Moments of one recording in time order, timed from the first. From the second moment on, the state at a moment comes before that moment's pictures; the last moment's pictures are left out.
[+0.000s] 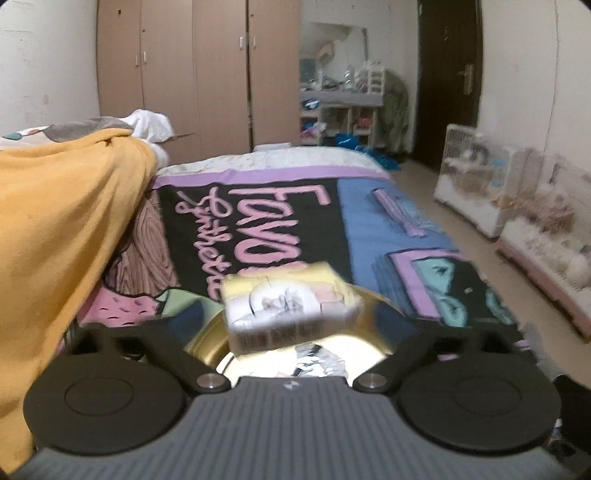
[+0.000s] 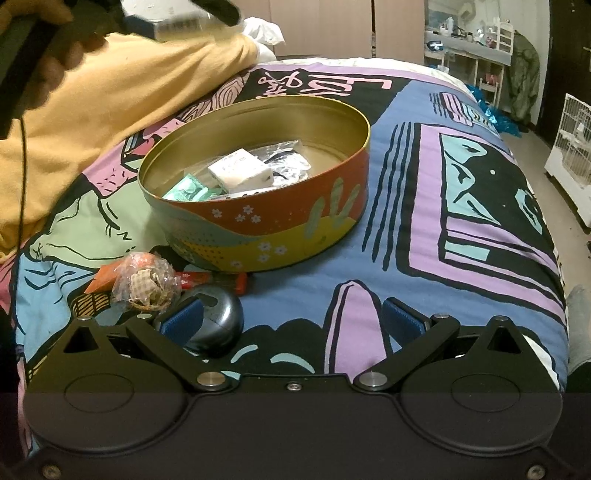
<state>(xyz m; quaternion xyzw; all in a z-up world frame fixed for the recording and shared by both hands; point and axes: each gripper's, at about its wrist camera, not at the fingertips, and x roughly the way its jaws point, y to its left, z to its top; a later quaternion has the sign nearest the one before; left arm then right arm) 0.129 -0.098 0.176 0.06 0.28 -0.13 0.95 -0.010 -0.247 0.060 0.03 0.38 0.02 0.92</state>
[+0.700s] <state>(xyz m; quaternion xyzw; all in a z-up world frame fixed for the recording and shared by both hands) 0.093 -0.025 0.122 0.00 0.35 -0.12 0.93 -0.017 -0.236 0.062 0.06 0.38 0.11 0.91</state>
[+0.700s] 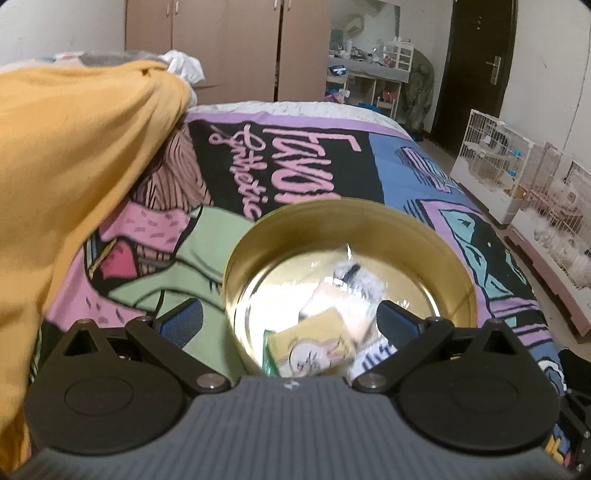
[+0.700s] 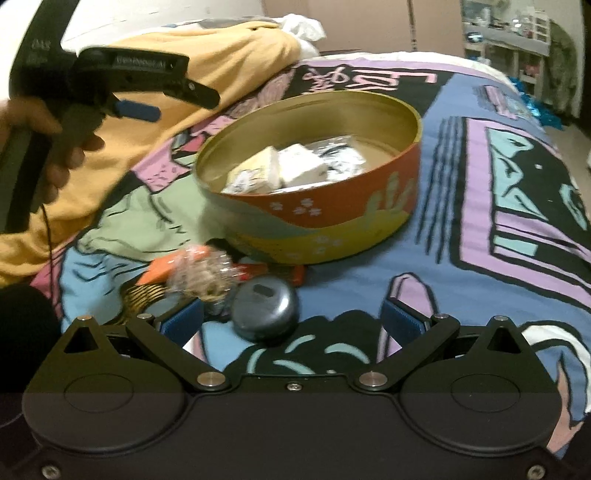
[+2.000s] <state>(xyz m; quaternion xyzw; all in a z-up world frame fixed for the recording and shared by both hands) -0.029 0.010 0.026 -0.08 0.40 -0.15 0.90 -0.040 -0.180 0.041 -0.02 0.45 0.26 0.86</state>
